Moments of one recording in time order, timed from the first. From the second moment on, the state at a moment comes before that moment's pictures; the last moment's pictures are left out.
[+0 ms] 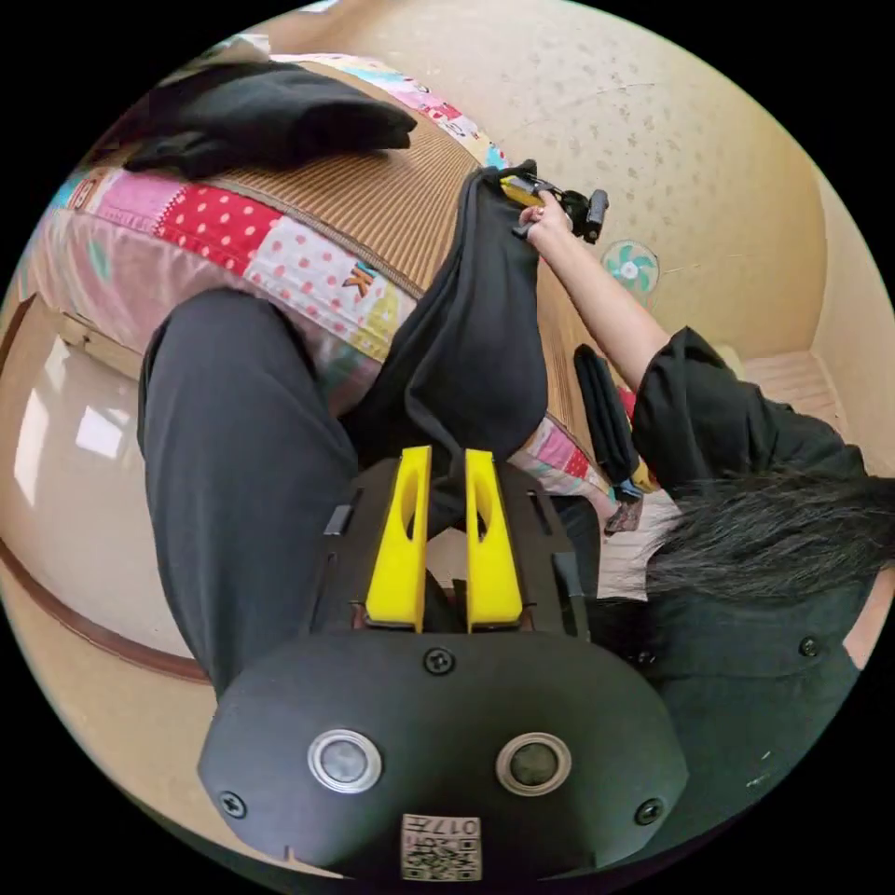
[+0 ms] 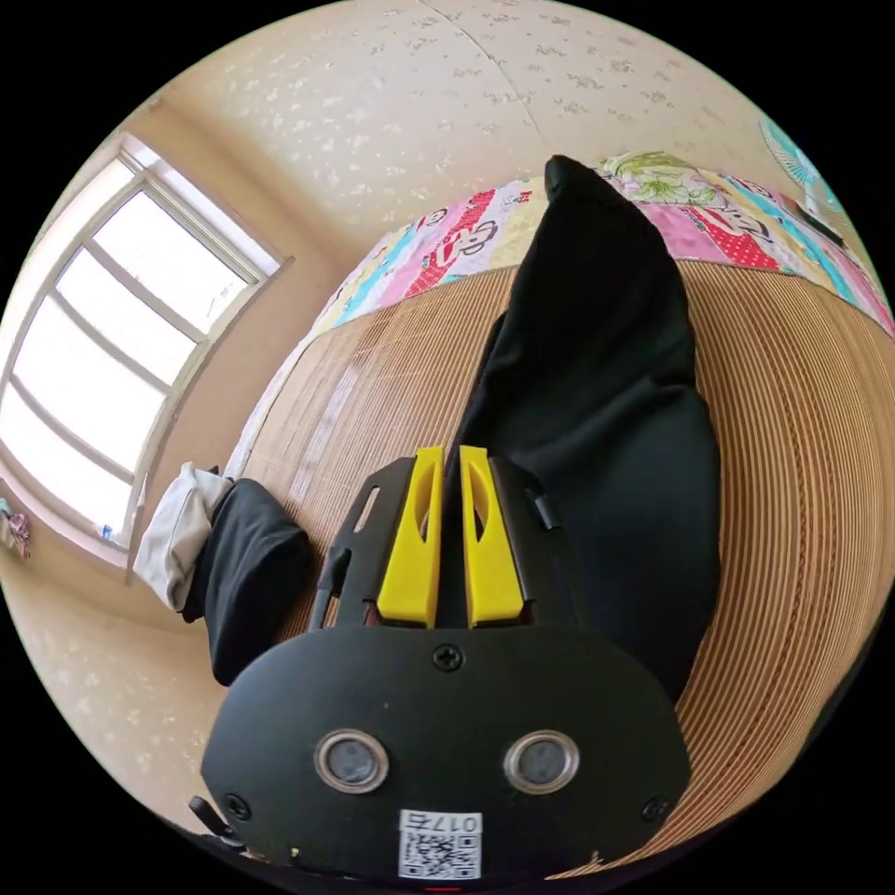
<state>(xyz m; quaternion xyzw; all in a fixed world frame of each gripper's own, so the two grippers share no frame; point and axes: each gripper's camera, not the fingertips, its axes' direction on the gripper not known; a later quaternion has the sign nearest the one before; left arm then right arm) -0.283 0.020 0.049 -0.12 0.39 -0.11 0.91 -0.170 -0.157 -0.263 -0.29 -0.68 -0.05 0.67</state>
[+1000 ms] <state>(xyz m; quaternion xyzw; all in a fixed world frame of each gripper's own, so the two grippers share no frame) -0.213 -0.033 0.105 -0.03 0.33 -0.01 0.94 0.183 0.053 -0.288 -0.31 -0.75 -0.06 0.58</state>
